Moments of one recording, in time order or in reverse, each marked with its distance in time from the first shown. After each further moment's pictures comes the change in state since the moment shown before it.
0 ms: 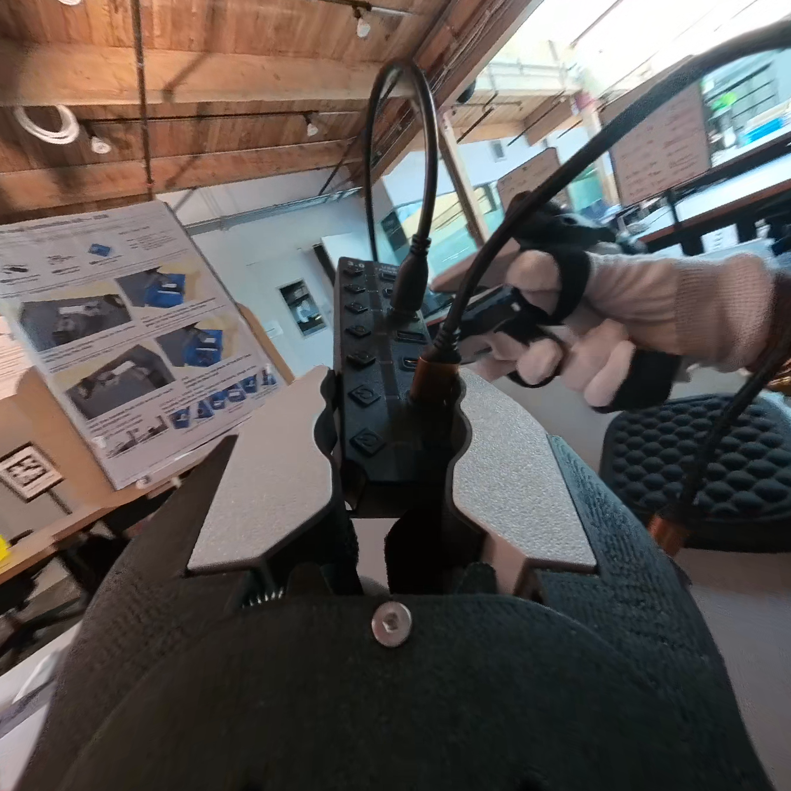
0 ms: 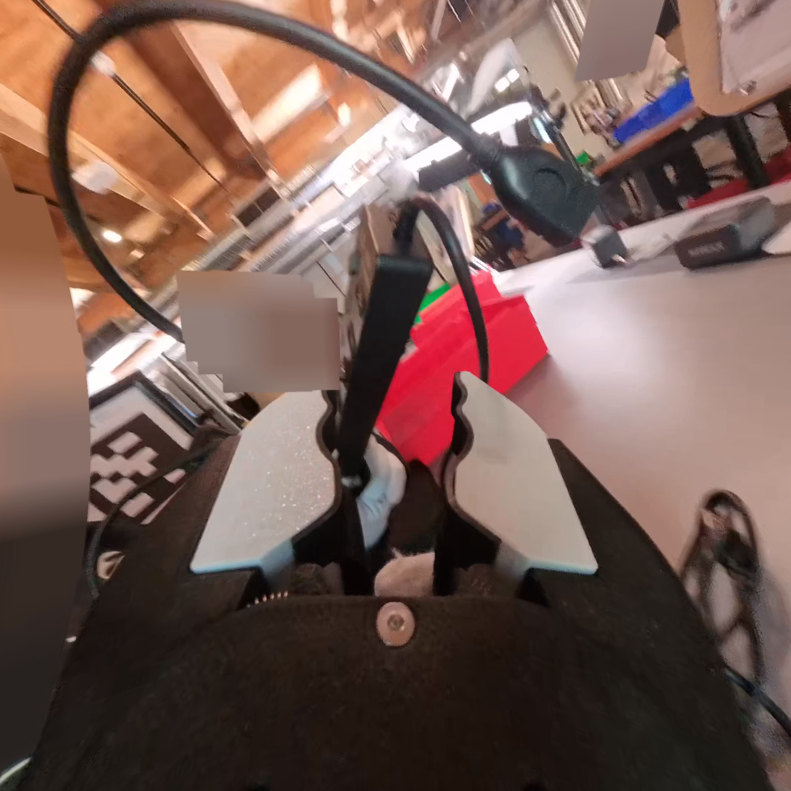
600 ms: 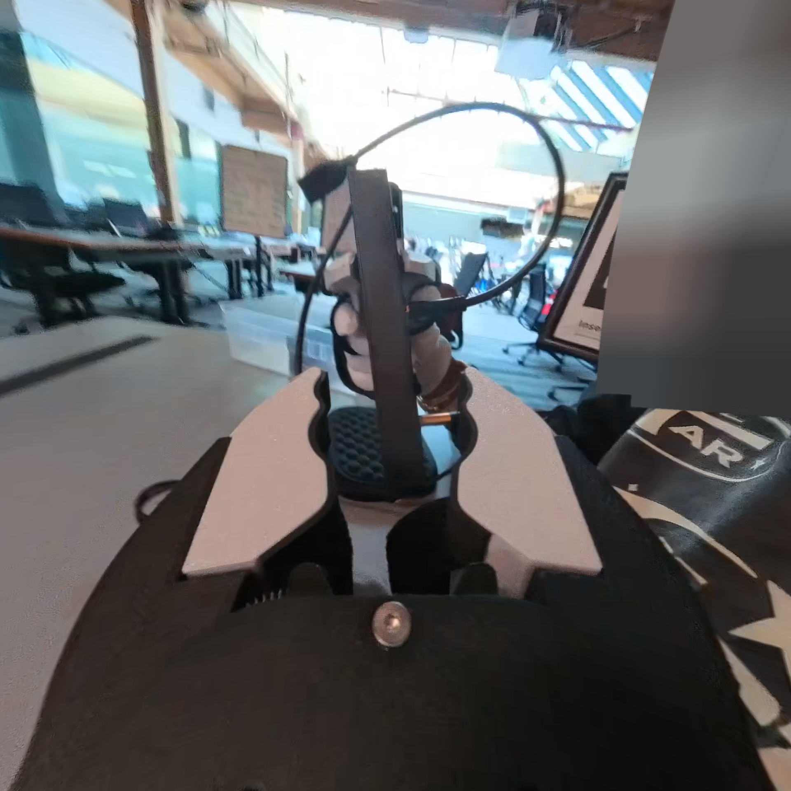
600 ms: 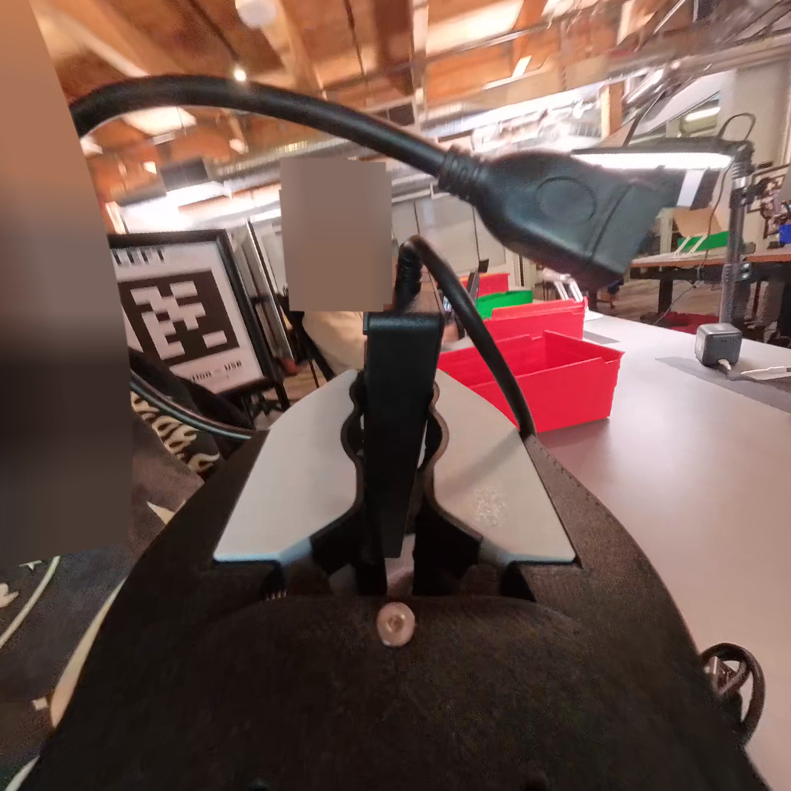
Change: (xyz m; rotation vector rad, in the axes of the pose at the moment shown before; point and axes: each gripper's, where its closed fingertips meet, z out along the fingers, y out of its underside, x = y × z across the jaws) left arm 0.026 -0.010 -0.029 -0.030 0.692 -0.742; right arm -0.059 0.022 -0.006 -0.123 -0.299 -0.402
